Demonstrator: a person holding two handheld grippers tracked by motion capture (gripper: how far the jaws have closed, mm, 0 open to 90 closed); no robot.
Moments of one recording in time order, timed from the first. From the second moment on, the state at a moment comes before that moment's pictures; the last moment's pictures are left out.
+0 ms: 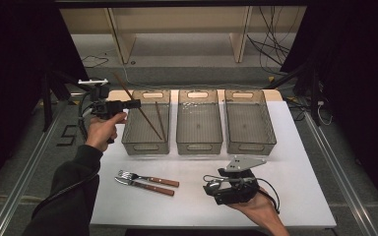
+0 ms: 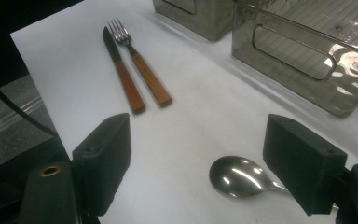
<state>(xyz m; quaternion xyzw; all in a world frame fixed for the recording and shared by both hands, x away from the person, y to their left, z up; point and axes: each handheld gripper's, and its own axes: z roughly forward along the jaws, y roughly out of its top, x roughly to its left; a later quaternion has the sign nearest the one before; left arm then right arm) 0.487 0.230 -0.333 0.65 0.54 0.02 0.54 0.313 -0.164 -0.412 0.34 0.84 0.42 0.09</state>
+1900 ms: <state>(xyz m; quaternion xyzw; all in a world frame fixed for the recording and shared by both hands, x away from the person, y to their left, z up) 0.528 0.194 -0.393 0.68 0.59 -0.02 0.43 0.310 -0.163 -0.410 0.33 0.84 0.43 0.08</state>
